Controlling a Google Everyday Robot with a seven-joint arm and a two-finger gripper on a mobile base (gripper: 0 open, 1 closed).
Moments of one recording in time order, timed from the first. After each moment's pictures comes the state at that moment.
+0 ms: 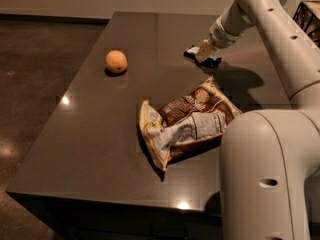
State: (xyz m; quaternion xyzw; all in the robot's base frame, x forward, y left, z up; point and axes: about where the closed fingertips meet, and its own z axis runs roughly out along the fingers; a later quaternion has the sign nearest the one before) arm 0.790 -0.171 0.836 -0.30 0.92 0.10 0.24
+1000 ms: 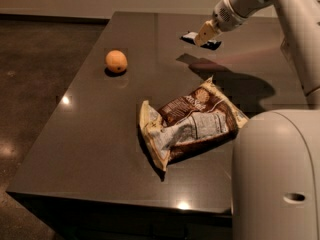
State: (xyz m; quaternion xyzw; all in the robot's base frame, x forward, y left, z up) arm 0.764 -0.152 0.912 -0.36 0.88 0.13 0.29
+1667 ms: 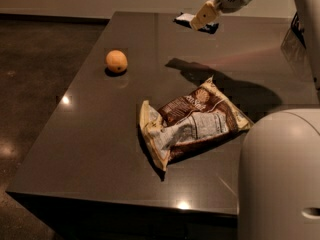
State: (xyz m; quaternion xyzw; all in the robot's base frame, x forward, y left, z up) arm 0.737 -0.126 0.978 -0.42 0.83 0.15 0.33
